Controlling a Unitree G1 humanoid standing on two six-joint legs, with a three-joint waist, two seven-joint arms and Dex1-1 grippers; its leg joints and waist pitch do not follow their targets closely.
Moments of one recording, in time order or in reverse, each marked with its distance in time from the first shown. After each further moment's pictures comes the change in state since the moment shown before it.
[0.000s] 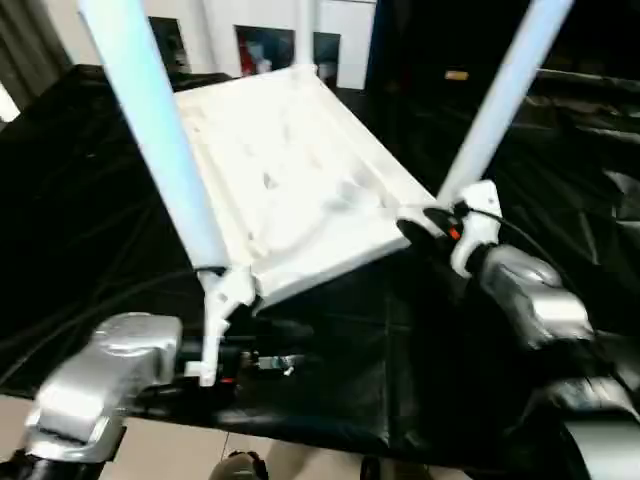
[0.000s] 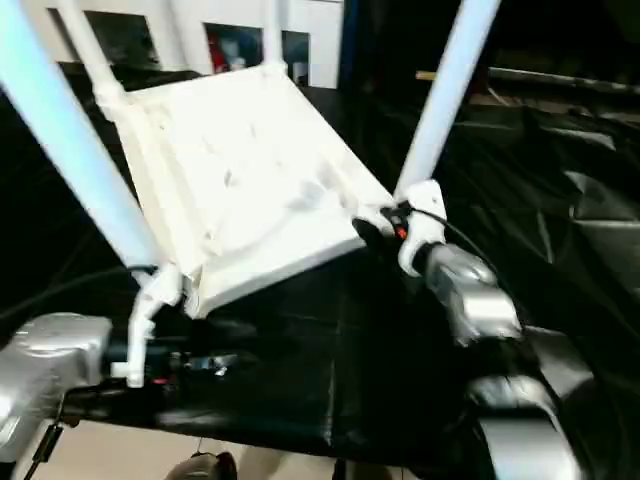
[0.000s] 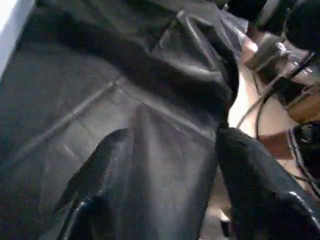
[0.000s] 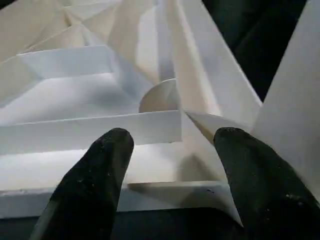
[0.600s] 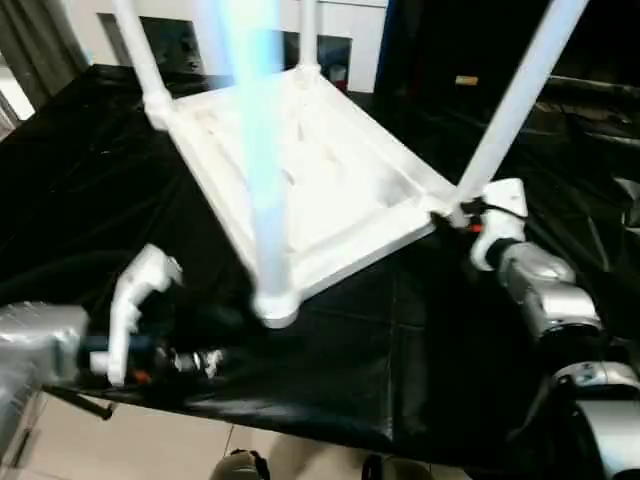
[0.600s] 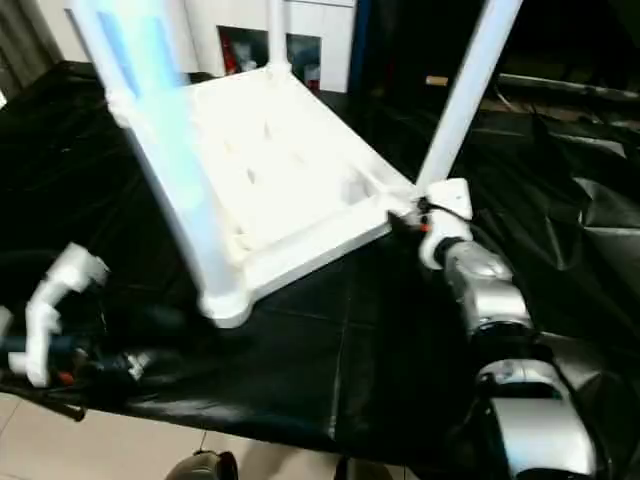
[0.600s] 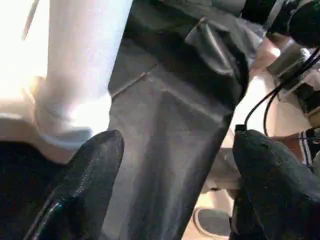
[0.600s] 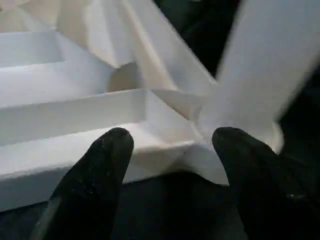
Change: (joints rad) left arm 0.011 0.193 0.200 0.038 -0.106 0.047 -0.116; right arm -0.031 -0.070 -0.036 0.164 -0.049 -0.142 -0.081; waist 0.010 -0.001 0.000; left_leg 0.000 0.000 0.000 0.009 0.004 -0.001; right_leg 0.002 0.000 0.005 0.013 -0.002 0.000
